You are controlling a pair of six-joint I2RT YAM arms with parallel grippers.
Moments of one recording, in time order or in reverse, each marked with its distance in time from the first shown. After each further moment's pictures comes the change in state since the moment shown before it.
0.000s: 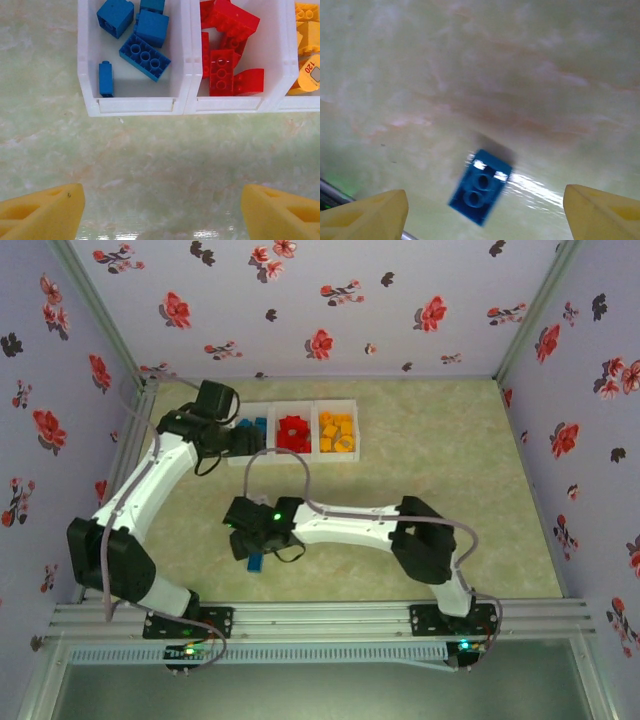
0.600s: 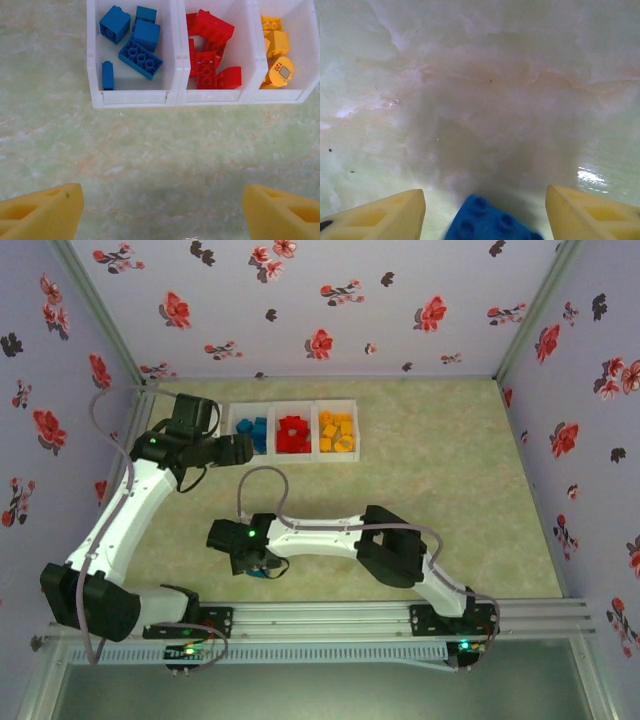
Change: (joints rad) left arm 0.024 -0.198 -0.108 0.010 0.050 0.022; right arm 0.055 0.172 0.126 -0.135 0.011 0.182
